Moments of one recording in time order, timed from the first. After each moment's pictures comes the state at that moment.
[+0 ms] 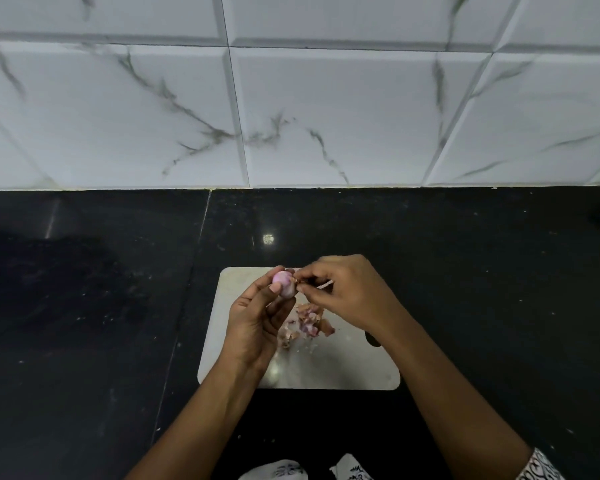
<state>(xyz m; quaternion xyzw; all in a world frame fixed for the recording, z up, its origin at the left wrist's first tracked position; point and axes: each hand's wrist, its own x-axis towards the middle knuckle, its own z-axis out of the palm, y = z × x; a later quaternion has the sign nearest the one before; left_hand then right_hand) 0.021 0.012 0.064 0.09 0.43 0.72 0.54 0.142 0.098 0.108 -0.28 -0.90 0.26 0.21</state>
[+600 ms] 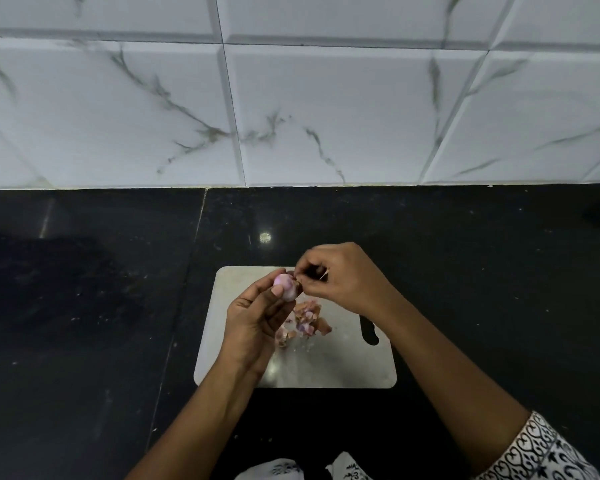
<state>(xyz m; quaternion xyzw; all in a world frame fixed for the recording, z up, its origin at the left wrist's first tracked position) 0.023 0.012 0.064 0.09 0.44 0.71 0.53 0.138 0.115 0.112 -0.26 -0.91 0.26 0.19</state>
